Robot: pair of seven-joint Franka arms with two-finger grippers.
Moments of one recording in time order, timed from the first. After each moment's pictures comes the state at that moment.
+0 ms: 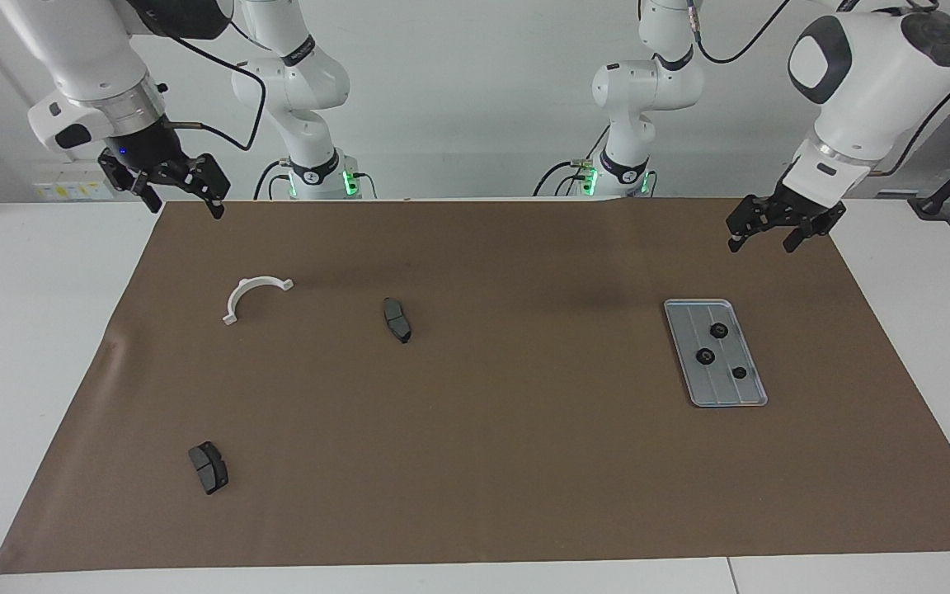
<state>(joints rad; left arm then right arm) -0.04 -0.05 0.04 -2.02 -0.05 2.00 0.06 0.00 -0.09 -0.05 -1.66 -0.02 1.55 0.10</state>
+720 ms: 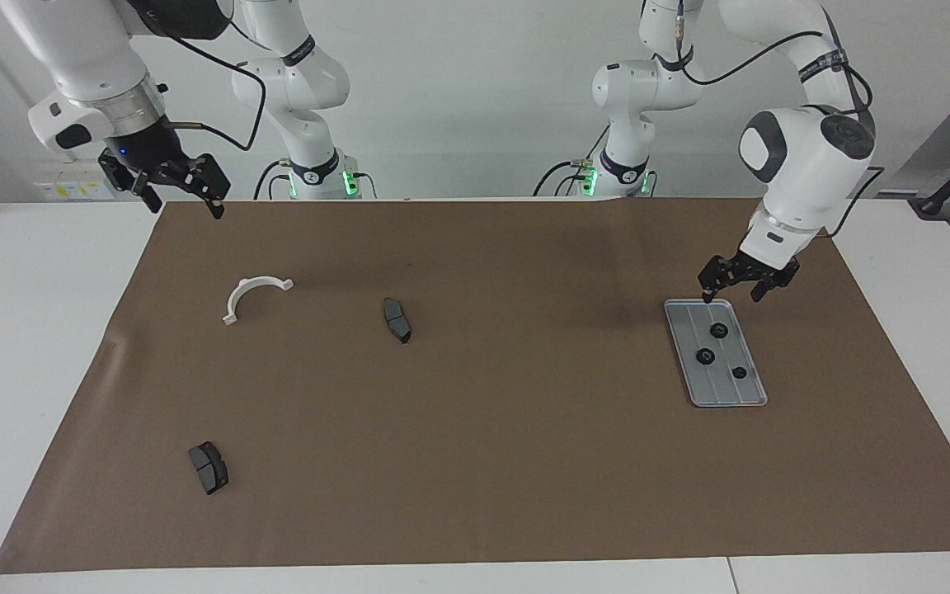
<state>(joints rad) -0.04 0.13 0.05 -2.11 -0.05 2.29 0.06 0.00 -0.09 -0.05 -1.66 -0.02 1.55 0.10</state>
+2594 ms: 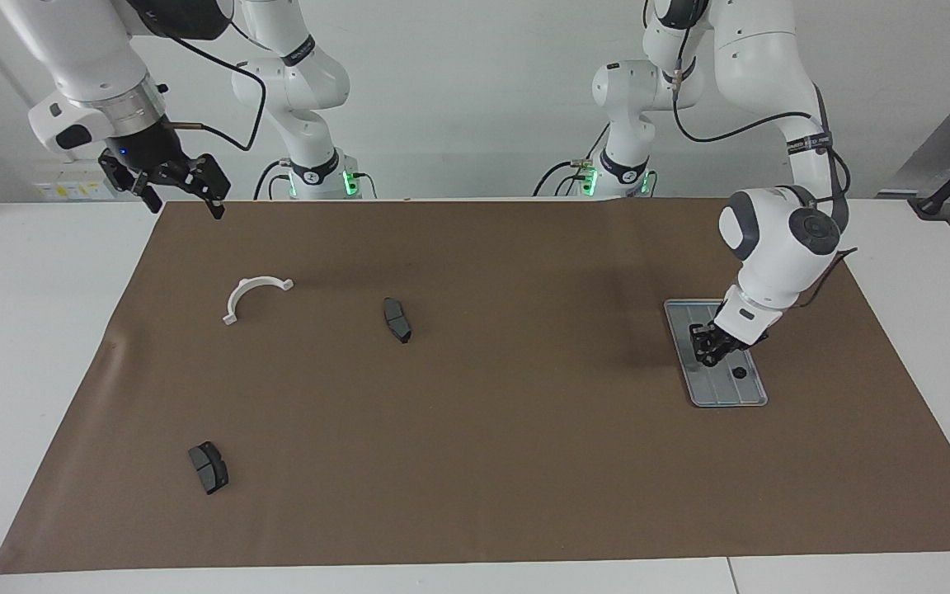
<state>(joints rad) -0.09 0.29 0.03 -1.87 -0.05 2.16 -0.01 0.00 -0.09 -0.05 -1.67 -0.02 1.55 0.10</state>
